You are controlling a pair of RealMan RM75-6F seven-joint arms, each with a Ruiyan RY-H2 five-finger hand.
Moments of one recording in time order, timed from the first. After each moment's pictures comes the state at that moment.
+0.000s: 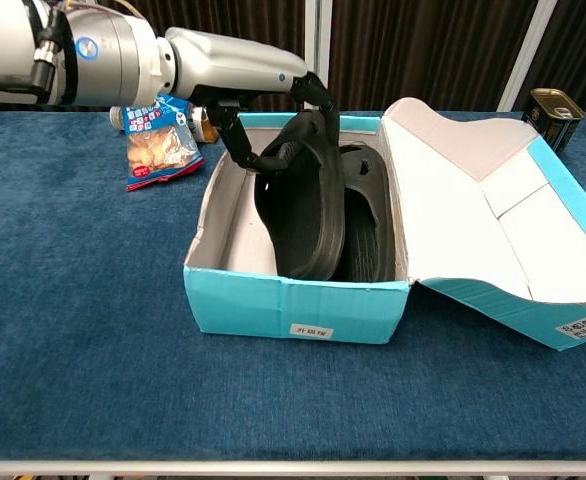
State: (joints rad) left arm -1.11 -1.41 -0.19 -1.55 1.22 0.61 0.17; right arm 0.08 -0.96 0.03 -1.63 -1.62 1.53 0.13
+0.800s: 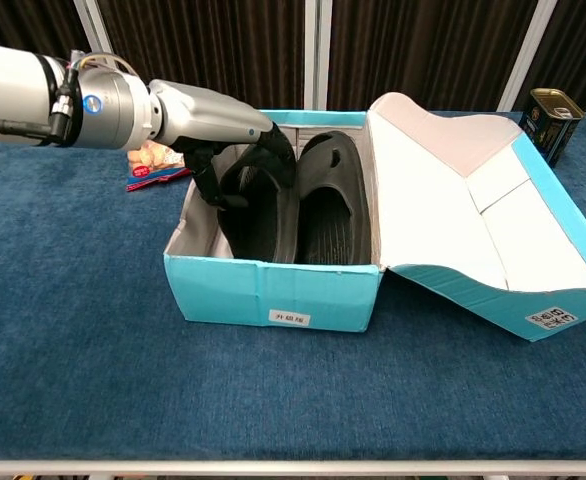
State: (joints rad) left arm -1.16 -1.44 -0.07 -1.52 0.96 0.61 0.36; right arm 0.08 -0.96 0.03 -1.62 -1.63 1.54 0.14
